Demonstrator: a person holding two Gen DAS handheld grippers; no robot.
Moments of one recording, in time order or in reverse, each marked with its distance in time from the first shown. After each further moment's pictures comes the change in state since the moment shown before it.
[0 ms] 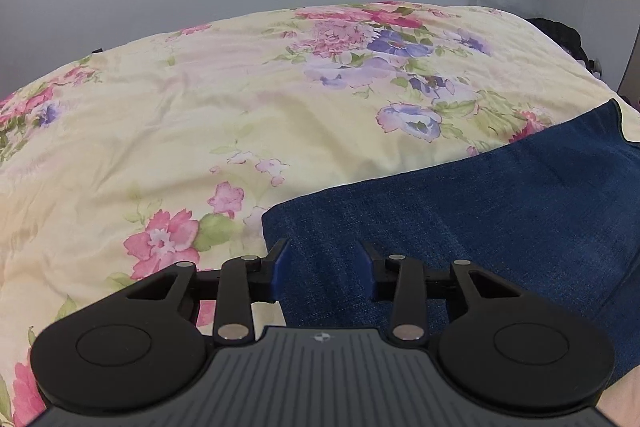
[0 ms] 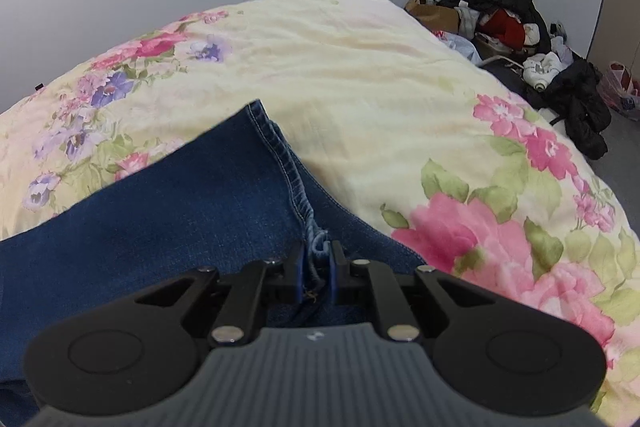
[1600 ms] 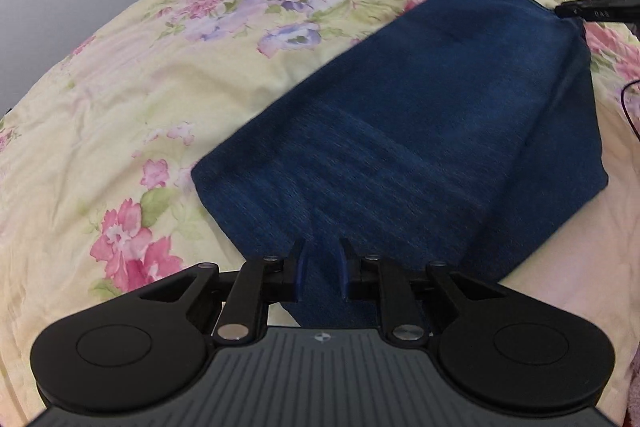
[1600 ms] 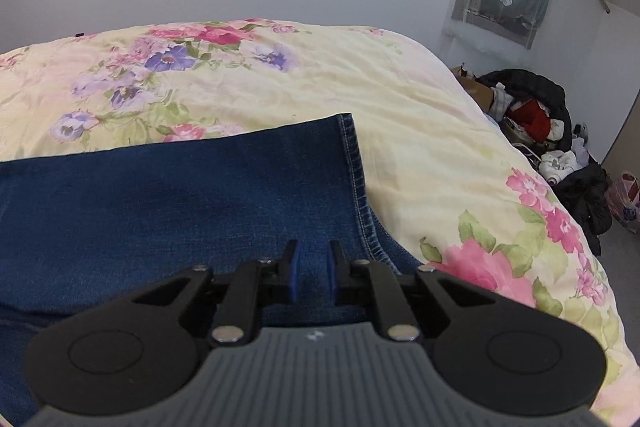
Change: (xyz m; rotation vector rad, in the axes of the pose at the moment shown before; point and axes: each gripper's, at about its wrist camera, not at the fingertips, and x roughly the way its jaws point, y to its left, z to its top) left arm -0.021 -0.037 -0.032 0.427 0.204 -0.161; right arm -0.012 0.046 -0.037 -0.288 -0.107 -0.013
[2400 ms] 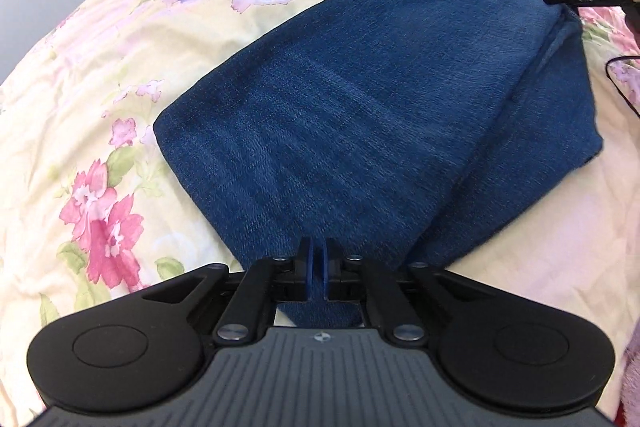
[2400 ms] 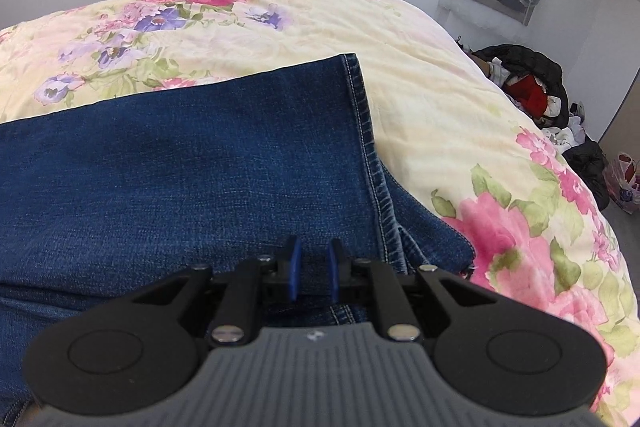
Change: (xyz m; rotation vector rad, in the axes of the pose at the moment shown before) left arm 0.010 -0.014 -0.016 -0.013 0.080 -0.031; right arm 0.028 0.008 -0.019 0.010 0.087 -0.028
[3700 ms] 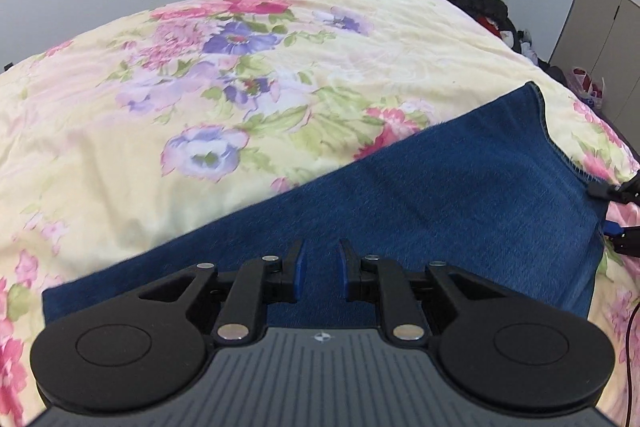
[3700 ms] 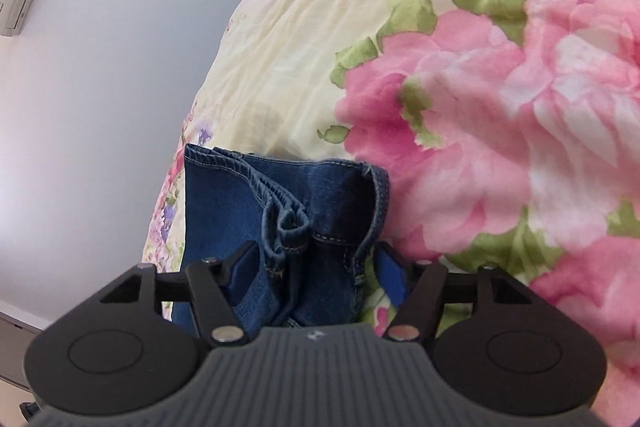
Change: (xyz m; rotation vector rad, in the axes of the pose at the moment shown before) left arm 0.049 -0.039 0.149 -0.272 -0.272 -0.038; right arm 0.033 -0.132 -0.067 1.060 -0.010 0.450
